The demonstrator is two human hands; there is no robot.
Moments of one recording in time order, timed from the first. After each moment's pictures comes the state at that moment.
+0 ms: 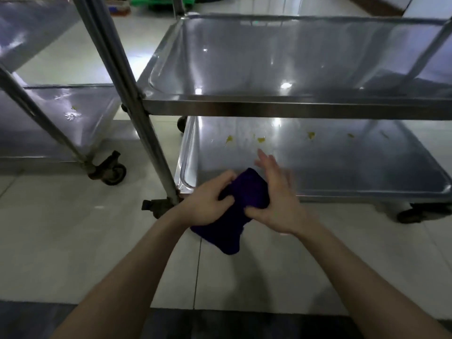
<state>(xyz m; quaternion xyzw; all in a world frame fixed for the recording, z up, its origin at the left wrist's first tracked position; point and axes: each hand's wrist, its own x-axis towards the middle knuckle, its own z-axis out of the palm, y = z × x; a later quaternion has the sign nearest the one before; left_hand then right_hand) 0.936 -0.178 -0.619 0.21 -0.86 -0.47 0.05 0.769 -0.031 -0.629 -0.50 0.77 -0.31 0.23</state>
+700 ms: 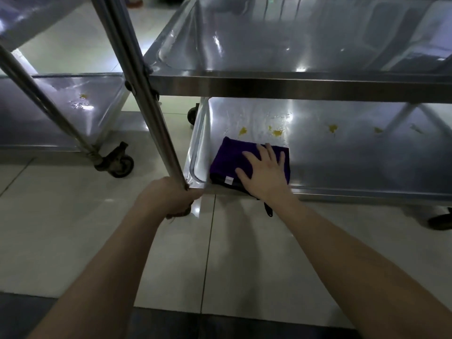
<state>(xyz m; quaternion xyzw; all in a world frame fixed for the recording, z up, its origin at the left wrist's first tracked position) 0.988 -0.247 -0.660 0.58 -0.77 -0.26 -0.07 0.734 -0.157 -0.741 -0.52 0.84 -0.13 0.05</state>
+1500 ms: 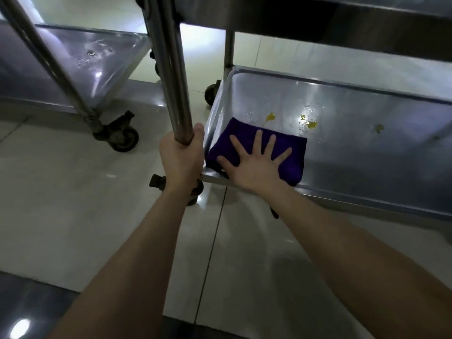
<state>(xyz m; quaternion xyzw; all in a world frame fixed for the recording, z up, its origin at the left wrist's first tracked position) 0.942 -0.278 -0.724 0.51 -0.54 -0.45 0.50 0.780 -0.233 -0.773 -0.53 0.84 0.00 0.11</state>
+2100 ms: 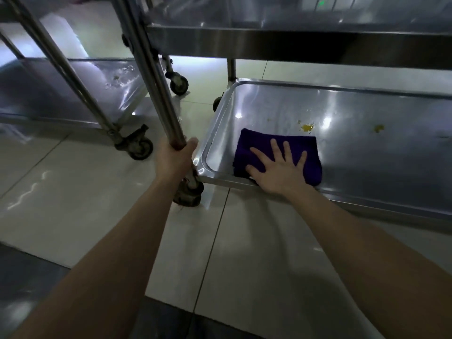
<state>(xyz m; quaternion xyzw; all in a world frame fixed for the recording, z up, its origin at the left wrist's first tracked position) 0.958 -0.280 -0.712 0.61 -0.57 -0.38 0.40 0.716 -0.182 -0.769 -0.55 0.82 -0.02 0.15</state>
